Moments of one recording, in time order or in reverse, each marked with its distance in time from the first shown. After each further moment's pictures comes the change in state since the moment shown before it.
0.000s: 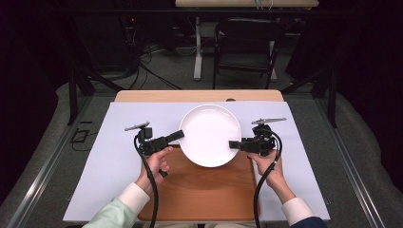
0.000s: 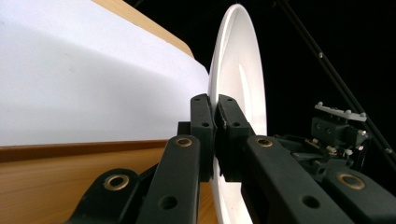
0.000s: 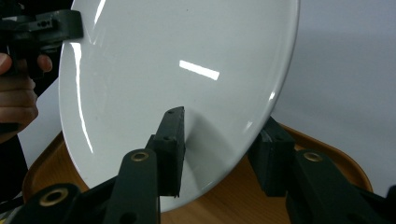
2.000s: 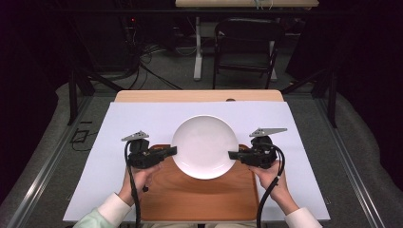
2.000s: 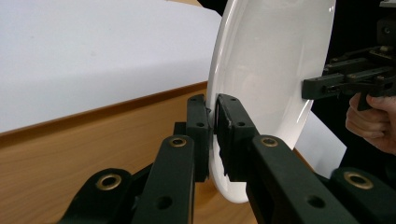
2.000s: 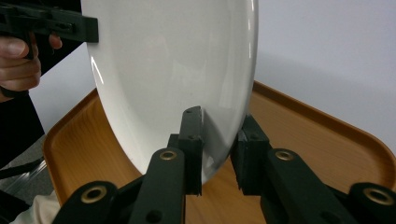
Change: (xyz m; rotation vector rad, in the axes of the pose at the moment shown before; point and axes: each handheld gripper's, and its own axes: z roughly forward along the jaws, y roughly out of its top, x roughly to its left) left arm -0.024 -0.017 -0.041 0.191 0.110 0.382; right arm 0.043 -0.019 -0.023 0.016 0.002 -0.126
